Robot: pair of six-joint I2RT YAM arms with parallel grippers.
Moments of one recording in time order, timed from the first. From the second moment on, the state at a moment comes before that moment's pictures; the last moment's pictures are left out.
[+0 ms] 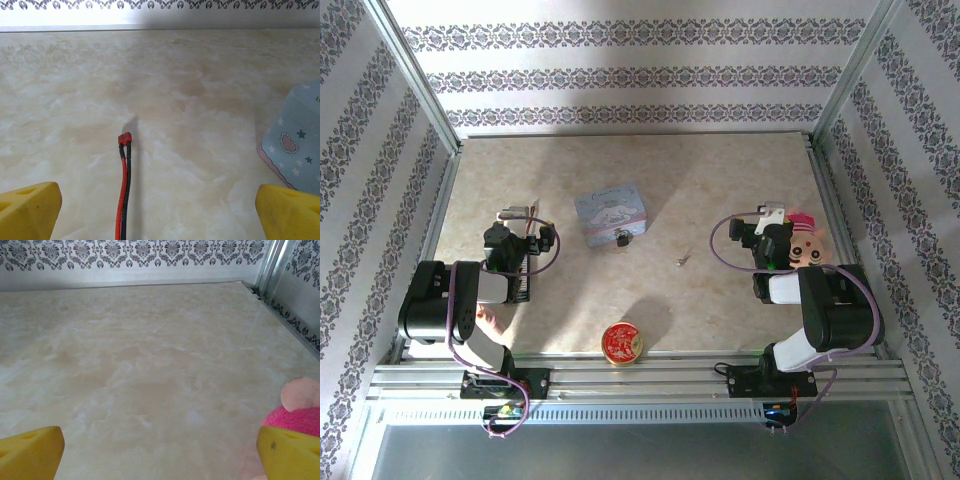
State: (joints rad) left arm 0.05 1.59 0.37 0.89 0.11 -0.01; right arm 0.02 1.53 0.34 0.89 0.12 0.05
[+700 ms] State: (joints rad) left arm 0.05 1.29 0.40 0.67 0.06 -0.04; right arm 0.07 1.17 0.46 0.39 0.23 0.09
